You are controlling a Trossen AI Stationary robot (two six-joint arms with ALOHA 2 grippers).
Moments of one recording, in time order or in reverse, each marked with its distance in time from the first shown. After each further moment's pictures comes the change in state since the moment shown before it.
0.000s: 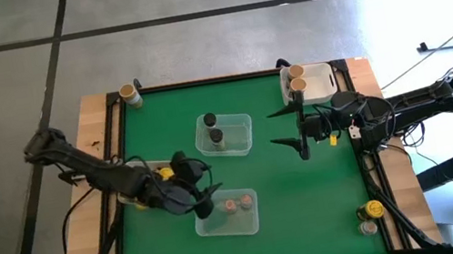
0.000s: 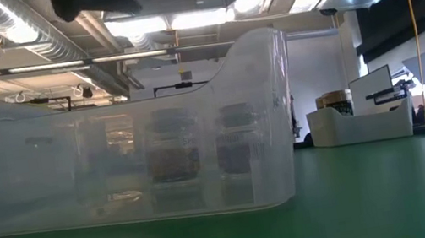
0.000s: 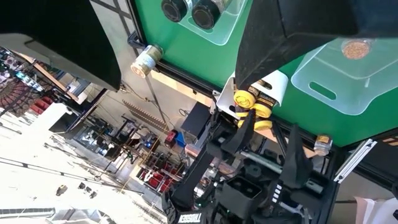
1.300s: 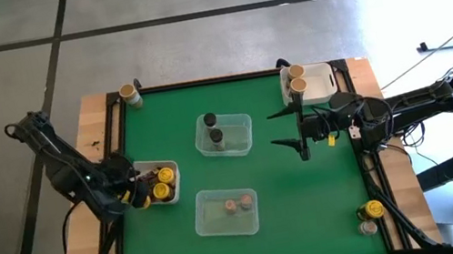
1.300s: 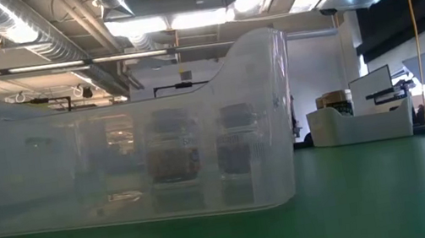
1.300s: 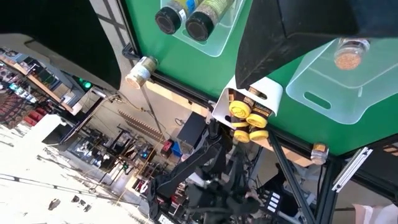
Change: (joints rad) left arm -0.340 -0.428 -0.040 -0.998 0.100 -1.033; right arm 0.000 0.000 0.000 -0.045 0.010 0.024
